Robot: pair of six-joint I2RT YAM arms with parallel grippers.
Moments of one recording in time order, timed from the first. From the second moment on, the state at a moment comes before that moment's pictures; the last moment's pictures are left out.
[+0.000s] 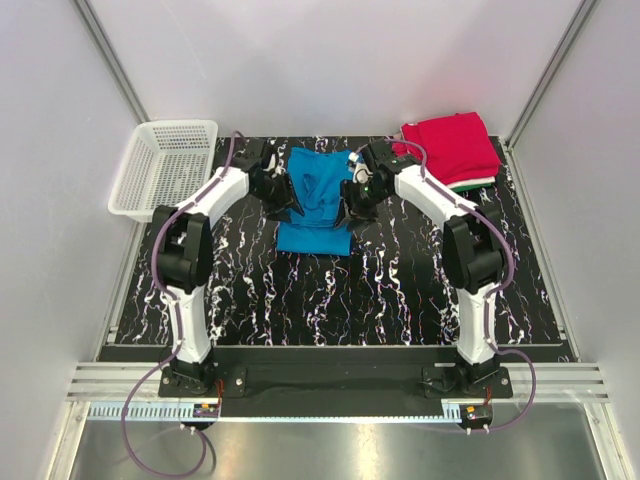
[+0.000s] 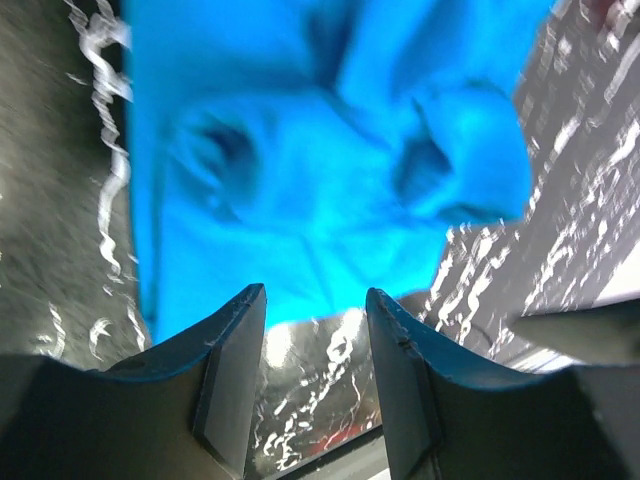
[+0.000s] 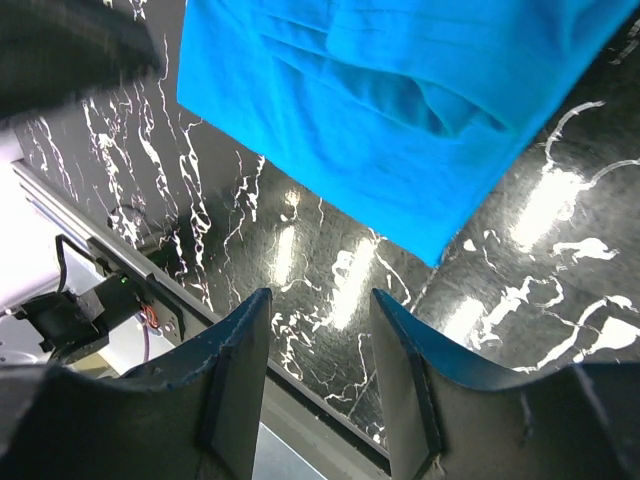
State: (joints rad) left arm -0.27 2.05 1.67 -0.75 0.39 -0.60; right arm 0.43 2.07 1.76 -0.82 -0.52 0.38
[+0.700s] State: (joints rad) left arm -0.37 2.04 1.59 -0.70 0.40 -0.55; right arm 0.44 2.35 1.93 -0.77 -0.52 0.38
